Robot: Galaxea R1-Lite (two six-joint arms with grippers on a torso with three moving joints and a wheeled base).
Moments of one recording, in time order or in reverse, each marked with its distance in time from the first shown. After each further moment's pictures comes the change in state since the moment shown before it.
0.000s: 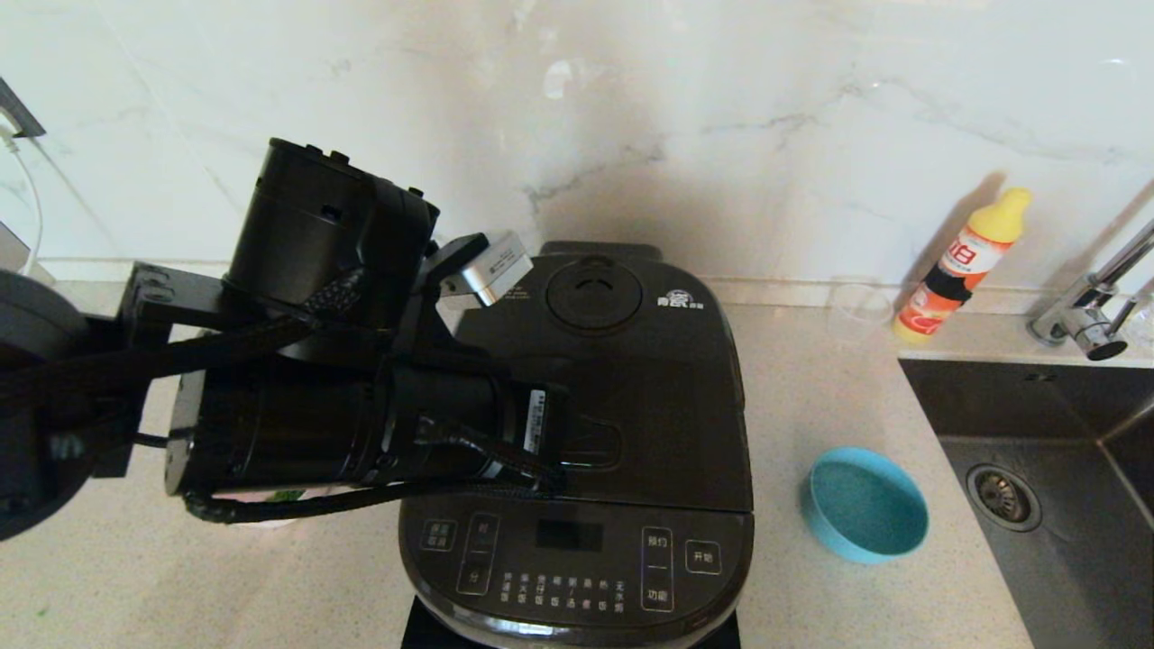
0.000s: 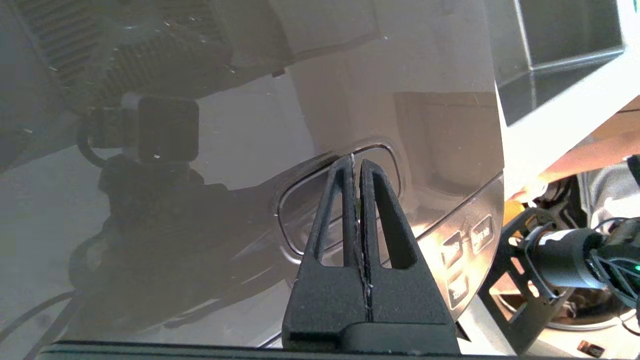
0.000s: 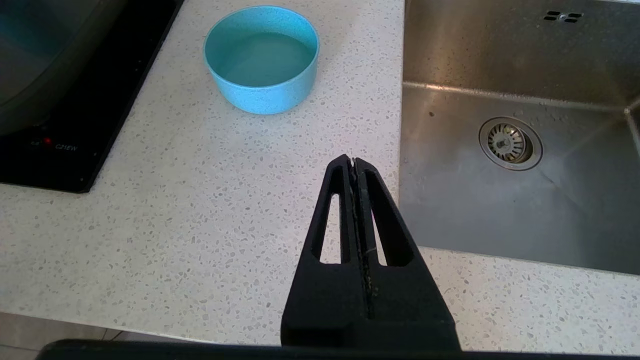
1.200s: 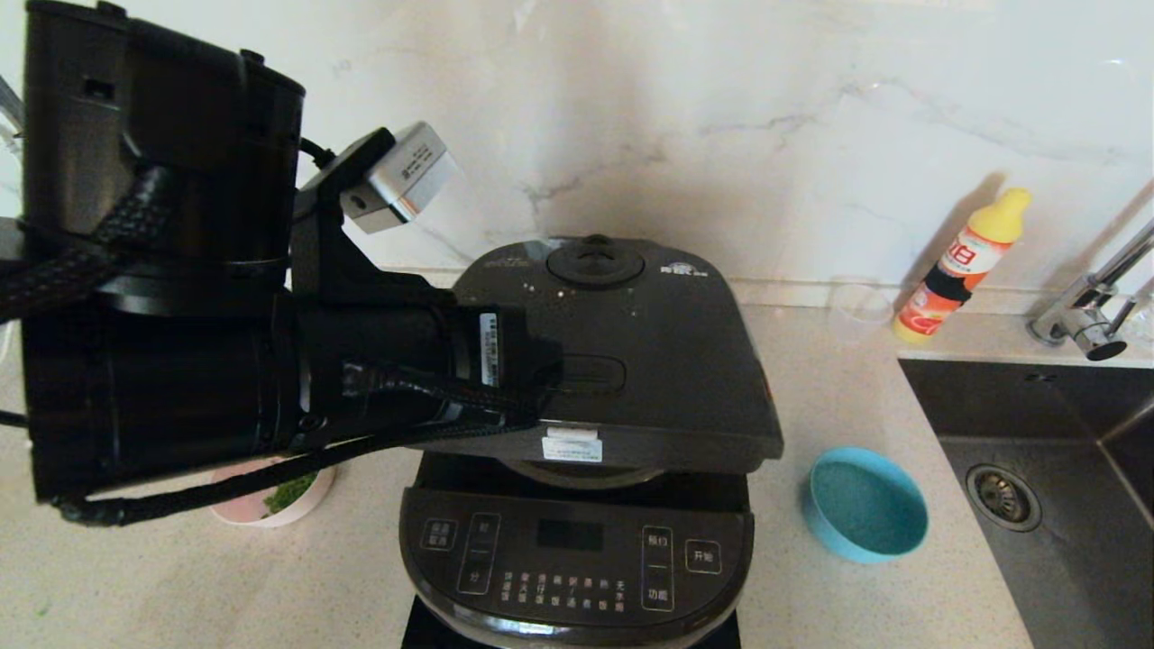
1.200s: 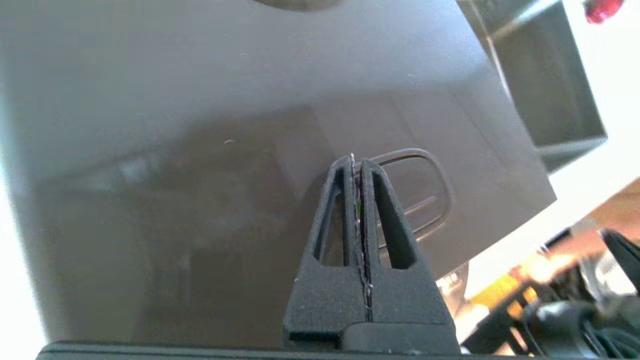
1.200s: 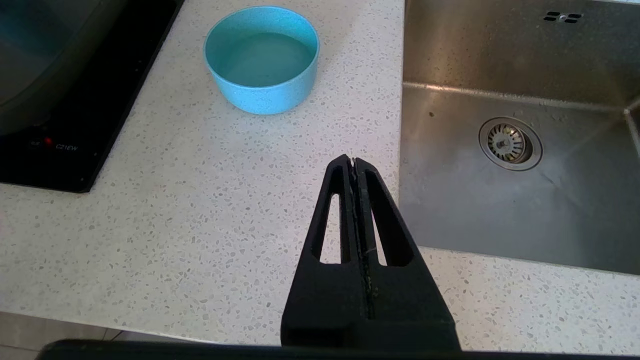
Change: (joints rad) left arm -0.036 -0.105 -0.004 -0.093 0.183 -0.018; right arm 0.000 0.000 0.000 0.000 0.000 0.000
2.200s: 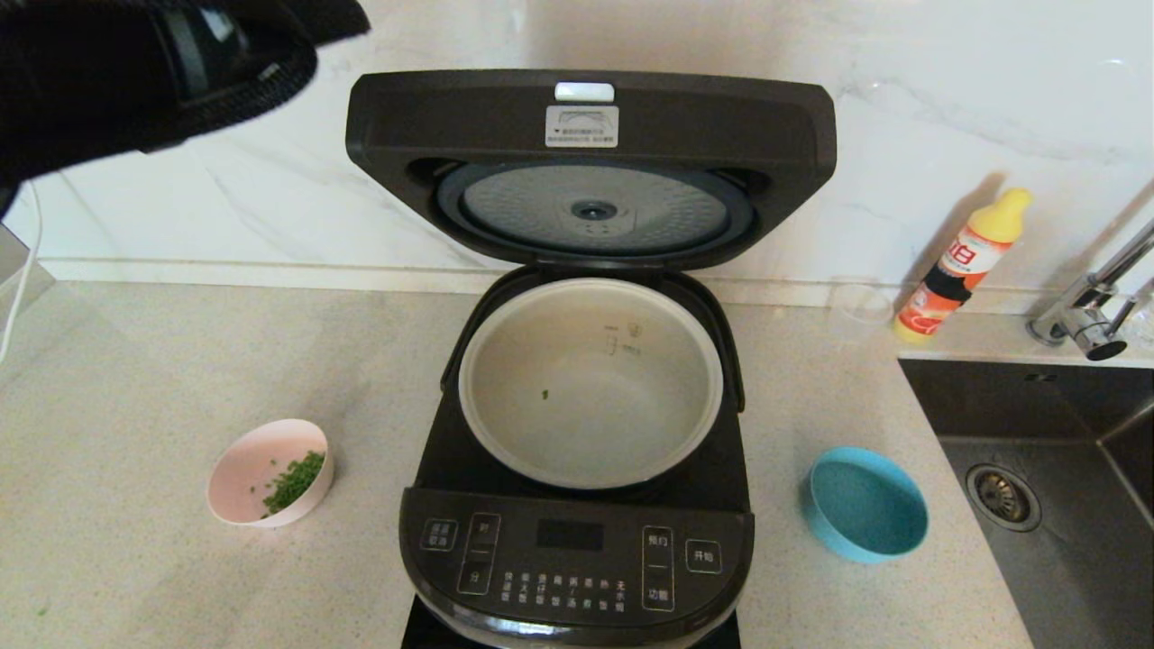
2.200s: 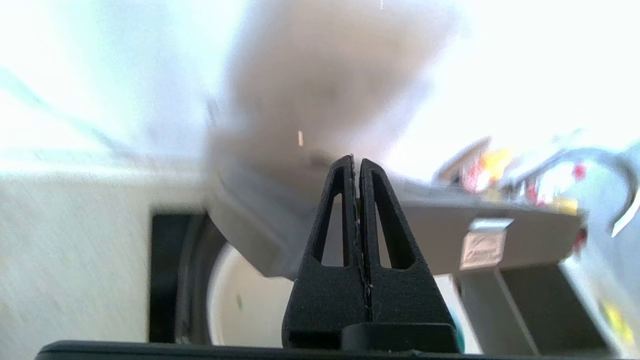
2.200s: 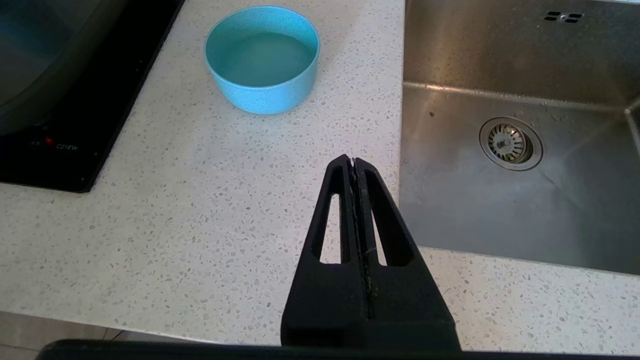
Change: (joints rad) left arm 0.117 -0.144 -0.170 -0.186 0.137 0.094; right arm 0.000 0.000 0.000 0.000 0.000 0.000
